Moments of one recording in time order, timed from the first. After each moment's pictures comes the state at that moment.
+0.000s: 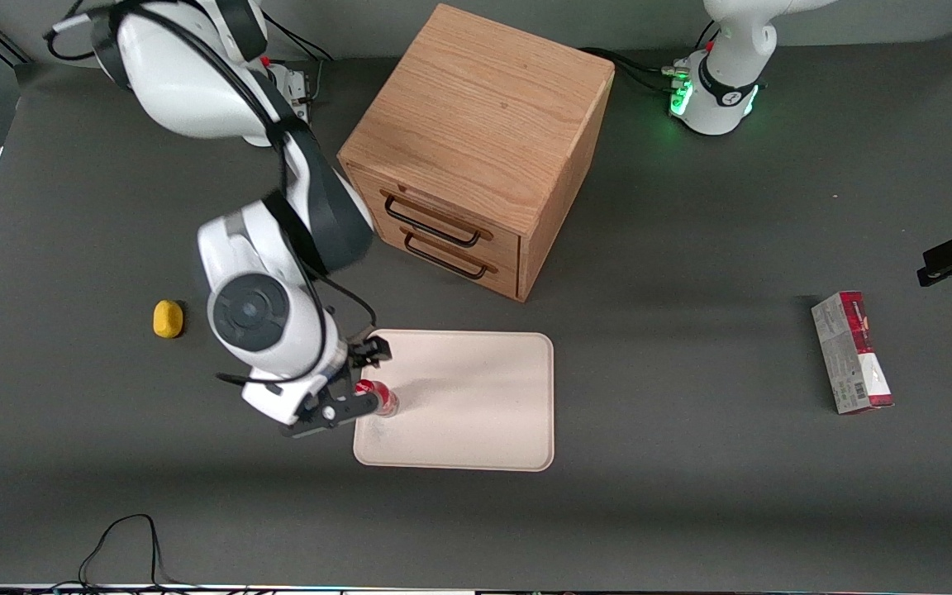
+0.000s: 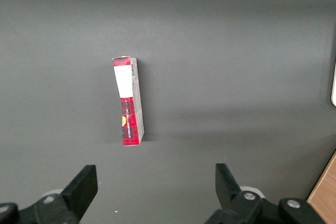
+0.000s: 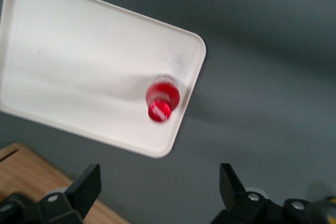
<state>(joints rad) 0.48 0.74 -0.07 -0.86 0.03 1.52 0.15</state>
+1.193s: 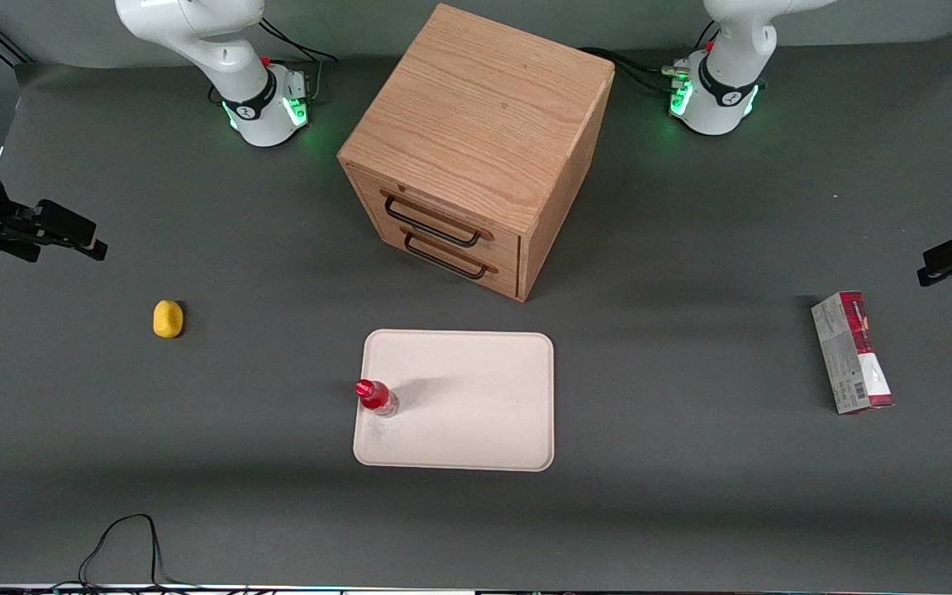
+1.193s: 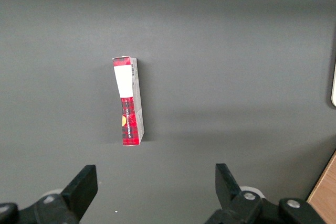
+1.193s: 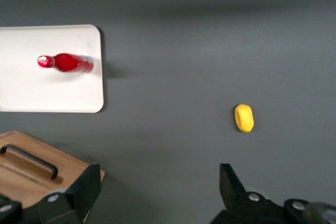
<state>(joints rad) 0.11 0.03 -0.13 -1.52 0.08 1.58 0.06</state>
